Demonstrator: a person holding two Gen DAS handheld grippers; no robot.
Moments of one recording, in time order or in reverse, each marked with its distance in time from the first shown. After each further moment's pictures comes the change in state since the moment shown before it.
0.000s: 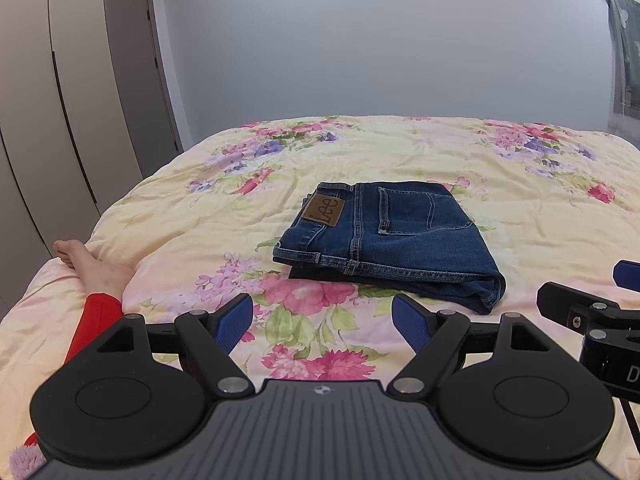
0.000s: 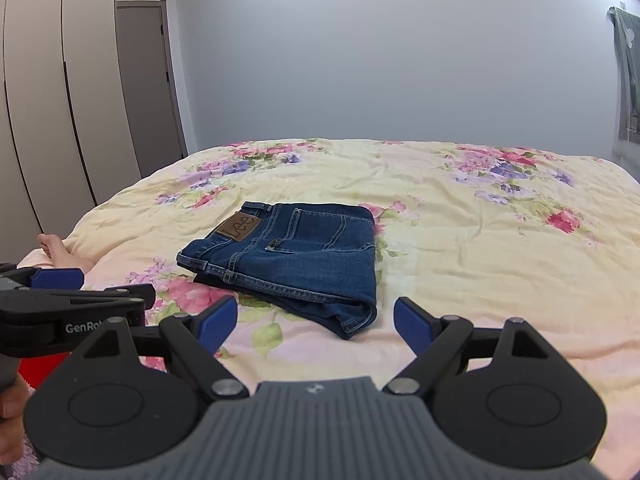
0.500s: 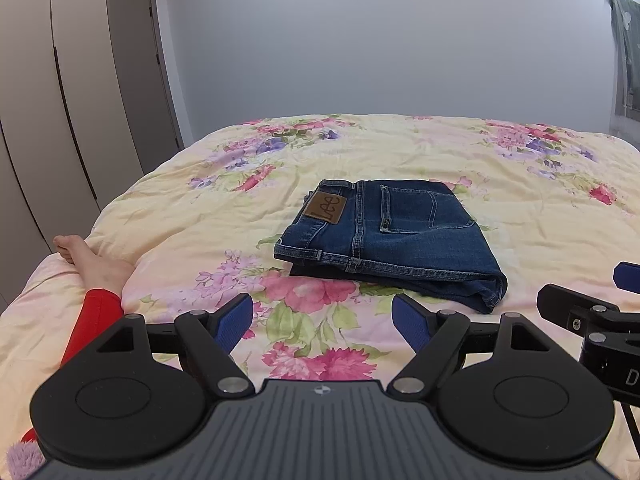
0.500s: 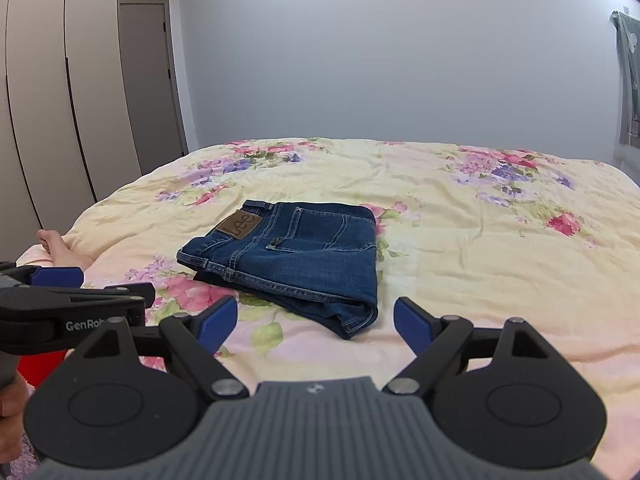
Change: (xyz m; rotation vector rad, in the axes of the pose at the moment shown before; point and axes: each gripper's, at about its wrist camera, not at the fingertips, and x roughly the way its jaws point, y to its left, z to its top) left arm 0.000 0.000 -0.002 -0.011 0.004 0.002; right arm 0.001 0.000 -0.001 -0.006 0.004 0.002
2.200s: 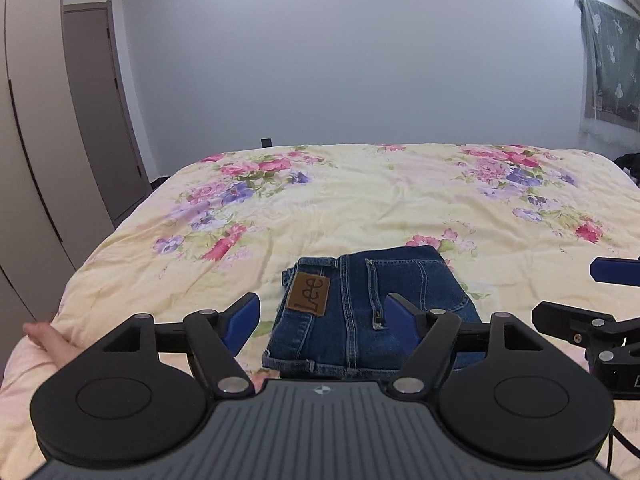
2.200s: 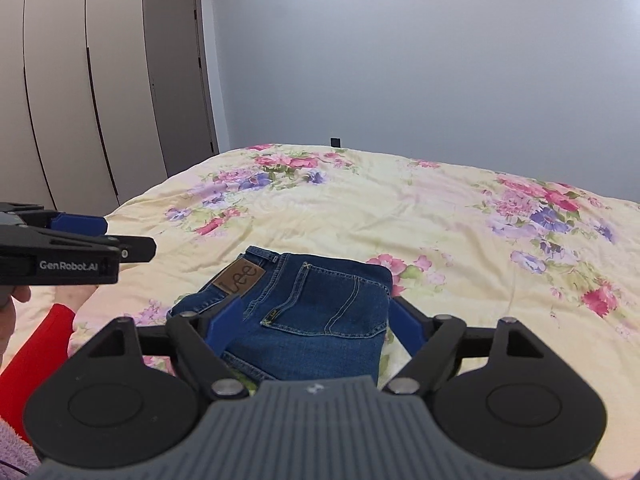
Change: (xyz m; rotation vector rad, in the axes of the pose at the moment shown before) left arm 0.034 0.013 0.101 0.056 -0.034 -0.109; right arm 0.059 -0.023 0.107 -0.079 0.017 0.095
